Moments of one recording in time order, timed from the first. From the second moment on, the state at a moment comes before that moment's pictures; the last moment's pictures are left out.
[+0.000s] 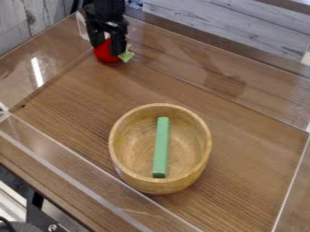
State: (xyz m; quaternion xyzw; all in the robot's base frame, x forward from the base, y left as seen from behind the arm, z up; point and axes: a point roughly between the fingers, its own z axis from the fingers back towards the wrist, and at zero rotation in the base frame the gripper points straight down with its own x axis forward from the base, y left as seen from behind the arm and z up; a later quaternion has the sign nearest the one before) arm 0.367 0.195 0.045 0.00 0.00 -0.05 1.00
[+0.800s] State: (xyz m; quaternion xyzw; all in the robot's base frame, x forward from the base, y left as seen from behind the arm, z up) arm 0.368 0.194 0.037 0.01 -0.01 -0.07 1.00
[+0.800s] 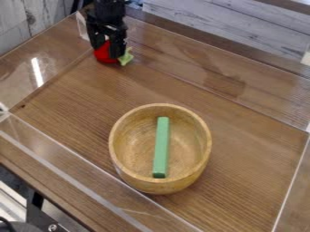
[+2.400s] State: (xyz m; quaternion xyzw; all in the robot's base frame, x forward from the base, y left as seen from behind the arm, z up) arm 0.367 0.188 0.033 0.01 -0.02 -0.09 1.00
